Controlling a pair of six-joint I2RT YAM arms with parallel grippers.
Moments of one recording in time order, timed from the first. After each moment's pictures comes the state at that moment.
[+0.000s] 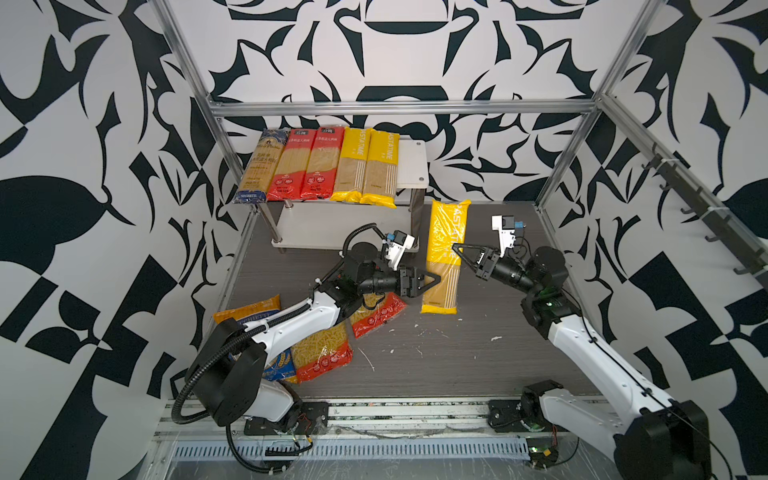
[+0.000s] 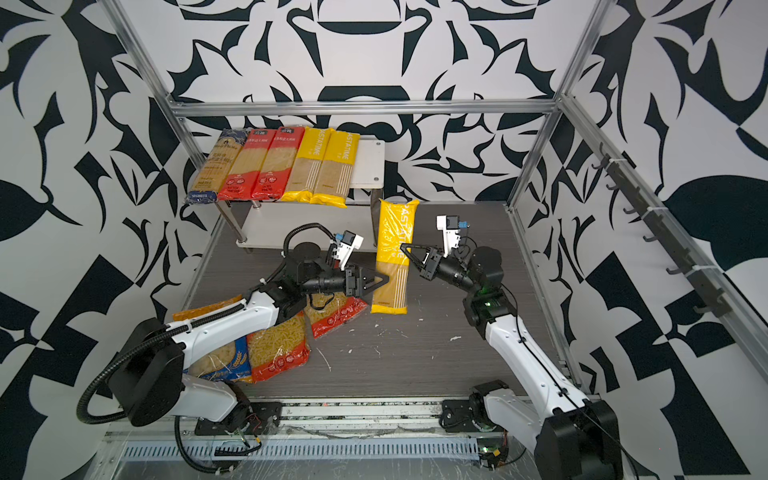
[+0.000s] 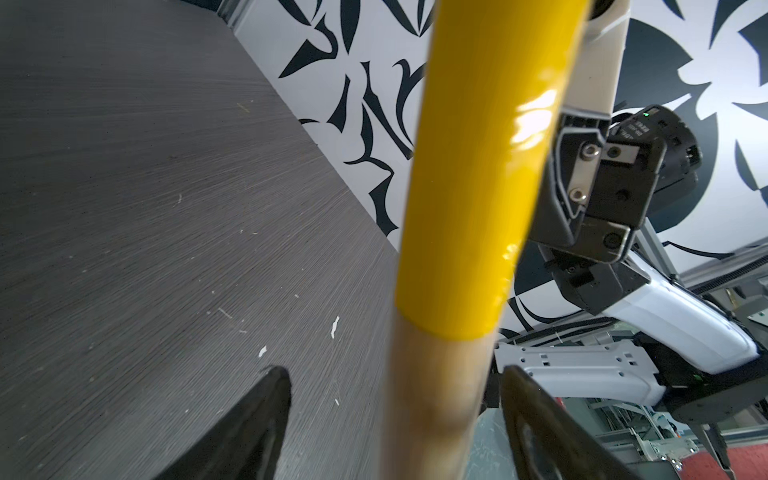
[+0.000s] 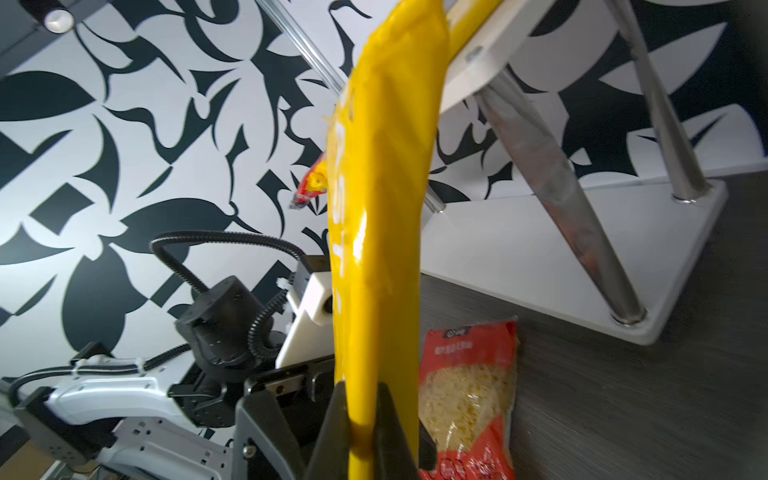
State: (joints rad) left arm -0.73 1.44 0.89 0.37 0.70 -0.72; right arm 0.24 1.02 0.70 0.41 -0.80 0.81
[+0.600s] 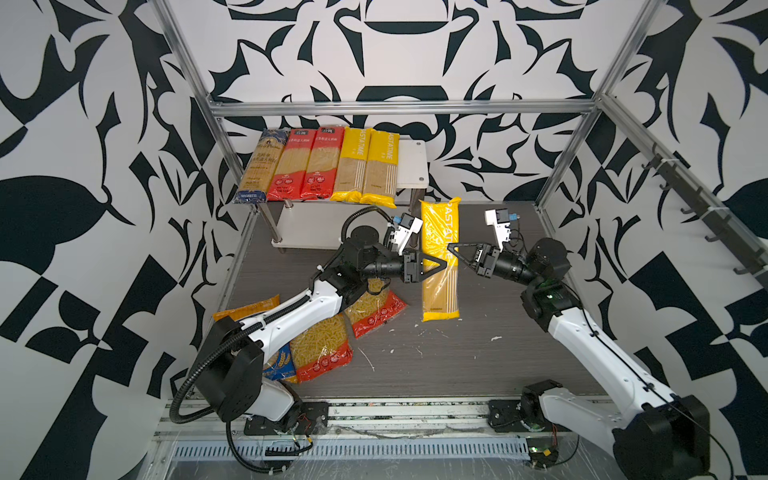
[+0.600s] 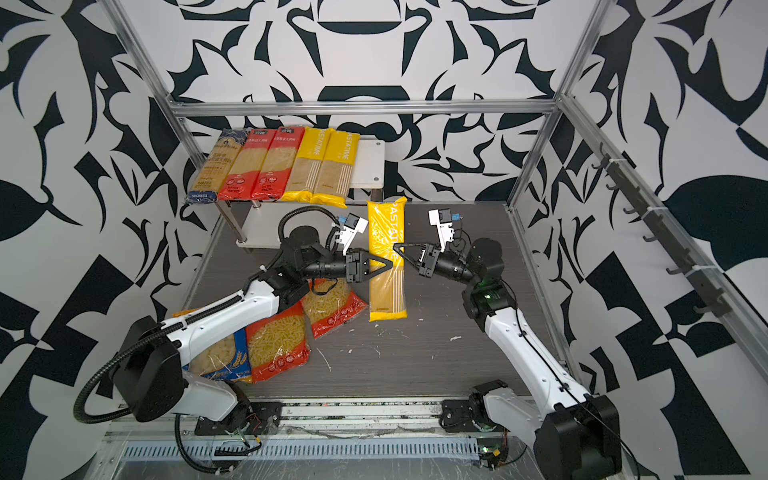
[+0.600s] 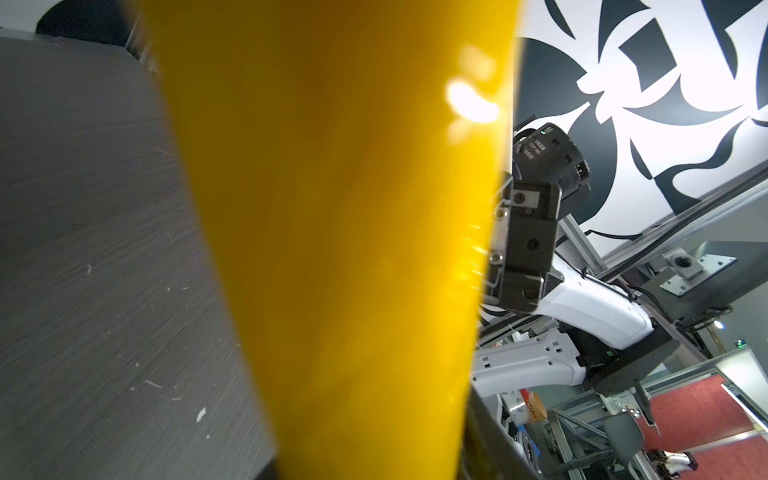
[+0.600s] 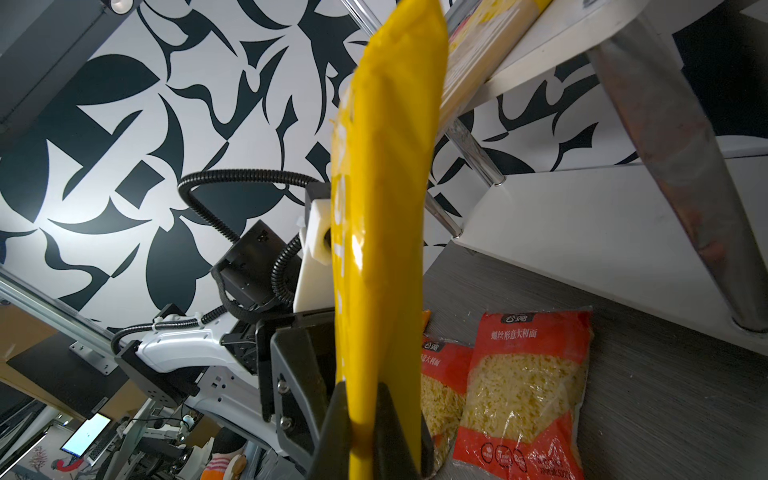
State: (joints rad) left arm -0.73 1.47 1.05 0.36 0.82 -0.76; right arm 0.25 1.05 0.78 0.39 -0.95 0.87
